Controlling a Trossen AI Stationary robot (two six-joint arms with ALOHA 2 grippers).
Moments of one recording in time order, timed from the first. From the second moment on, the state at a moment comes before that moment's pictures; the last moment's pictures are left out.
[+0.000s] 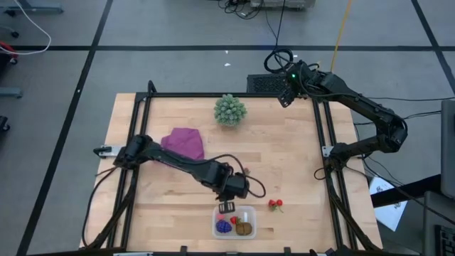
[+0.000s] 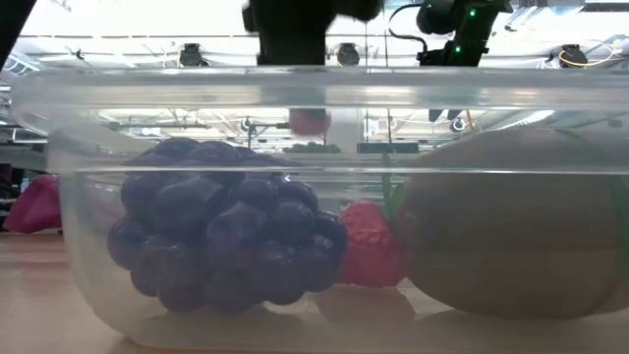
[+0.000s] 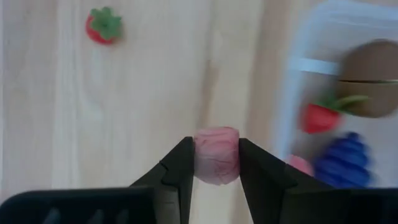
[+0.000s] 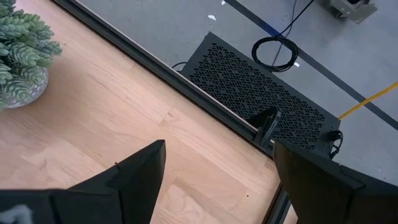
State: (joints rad) left arm -0.31 2.11 1.88 -1.06 -0.03 -0.42; right arm -0.71 1.32 1.32 -0.90 0.33 0.11
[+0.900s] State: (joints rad) left arm -0.48 2.11 1.73 -0.67 0.03 -0.74; right arm -0.71 1.32 1.32 -0.94 0.33 0.15
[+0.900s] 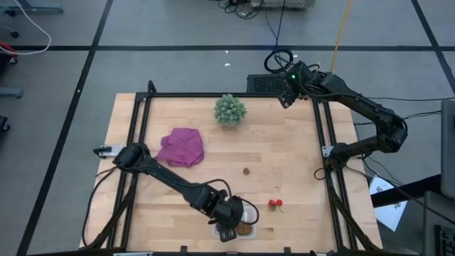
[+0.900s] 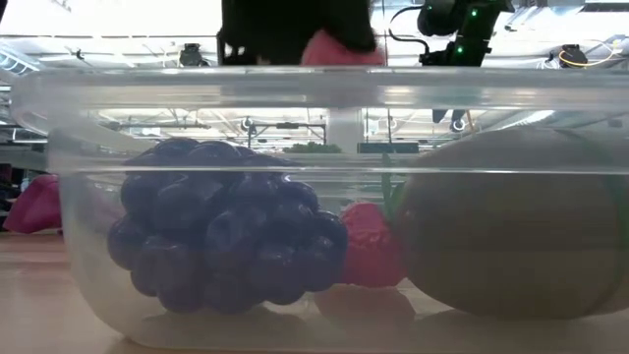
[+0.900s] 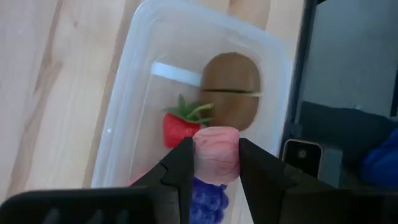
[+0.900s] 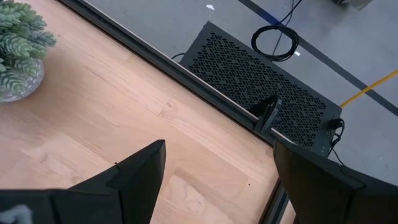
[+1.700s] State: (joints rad) left arm -0.46 2.16 1.70 -0.63 0.07 -0.73; right arm -0.71 1.32 1.32 -0.93 0.33 0.15
